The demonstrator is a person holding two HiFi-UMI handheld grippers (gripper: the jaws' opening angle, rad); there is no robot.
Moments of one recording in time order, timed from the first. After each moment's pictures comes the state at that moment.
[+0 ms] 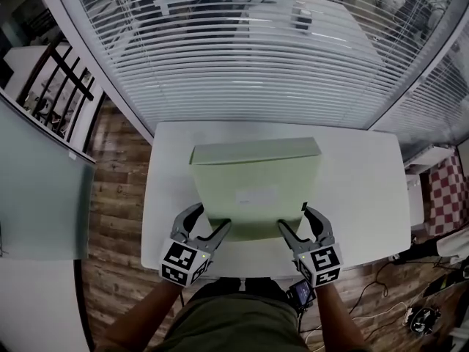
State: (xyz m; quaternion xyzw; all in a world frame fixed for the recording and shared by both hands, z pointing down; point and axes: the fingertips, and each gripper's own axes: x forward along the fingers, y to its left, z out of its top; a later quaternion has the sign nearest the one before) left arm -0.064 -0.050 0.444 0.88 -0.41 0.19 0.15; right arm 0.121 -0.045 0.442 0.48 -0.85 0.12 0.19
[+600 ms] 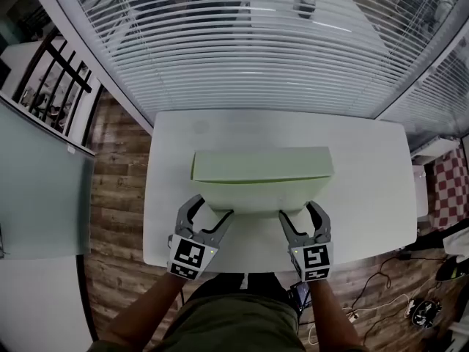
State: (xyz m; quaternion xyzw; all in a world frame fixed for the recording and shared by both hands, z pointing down) left arm -0.068 -0.063 0.466 0.88 -0.41 0.21 0.07; right arm 0.110 -0.054 0.475 0.53 -0.82 0.08 0.20
